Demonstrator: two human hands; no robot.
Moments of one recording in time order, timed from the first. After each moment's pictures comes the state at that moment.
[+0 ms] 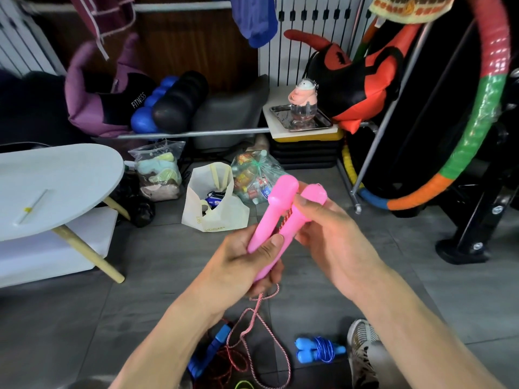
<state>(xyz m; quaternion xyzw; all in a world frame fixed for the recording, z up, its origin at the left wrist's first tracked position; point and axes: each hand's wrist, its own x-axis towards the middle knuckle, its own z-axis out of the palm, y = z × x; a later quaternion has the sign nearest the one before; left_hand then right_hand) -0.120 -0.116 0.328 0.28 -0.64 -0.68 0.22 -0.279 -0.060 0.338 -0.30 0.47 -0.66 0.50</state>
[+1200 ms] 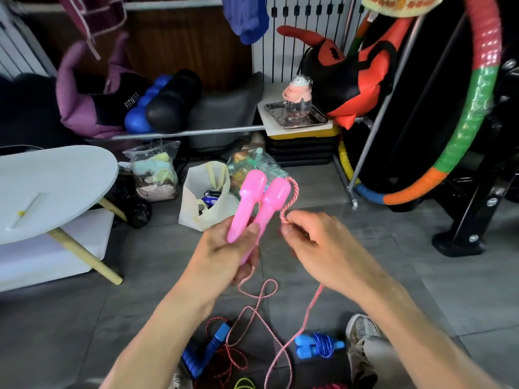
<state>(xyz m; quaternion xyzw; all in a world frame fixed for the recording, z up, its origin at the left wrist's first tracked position) -0.122 -0.125 0.320 0.38 -0.61 -0.63 0.28 -0.281 -0.044 0.332 -0.59 0.73 -0.32 0.15</state>
